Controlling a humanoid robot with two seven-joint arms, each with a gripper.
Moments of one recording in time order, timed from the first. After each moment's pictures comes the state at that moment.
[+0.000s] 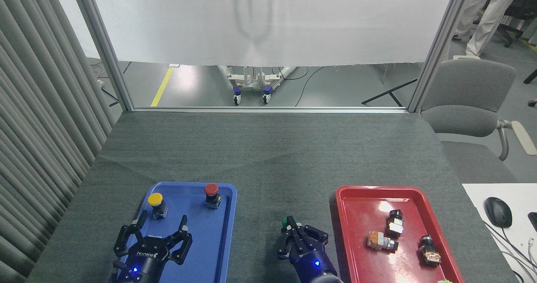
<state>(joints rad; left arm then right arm) 0.03 0.20 -0.16 -1.53 -1.39 0.07 0.12 -0.10 0.17 0.25 -1.17 1.64 -0.04 -0.06</state>
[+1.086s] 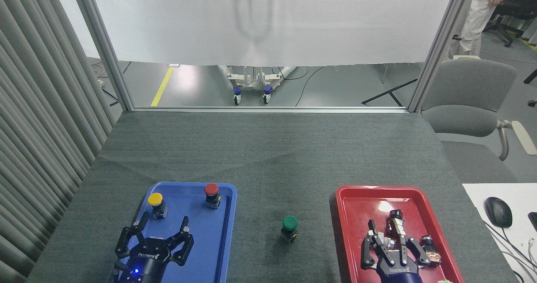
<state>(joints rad) 0.04 0.19 -0.16 -1.54 -1.38 0.07 0.11 0.16 0.04 -0.09 -1.57 1.49 -0.12 -0.15</state>
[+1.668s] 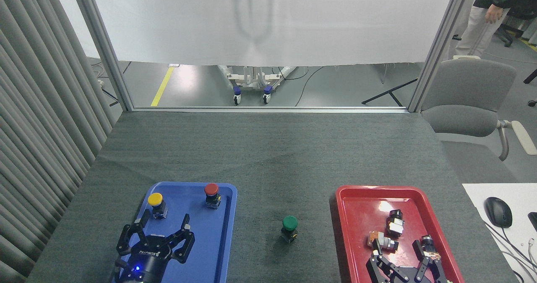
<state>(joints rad) 0.02 0.19 -0.16 -1.54 -1.38 0.07 0.11 0.22 0.01 -0.13 -1.59 1.43 -0.16 -0.14</state>
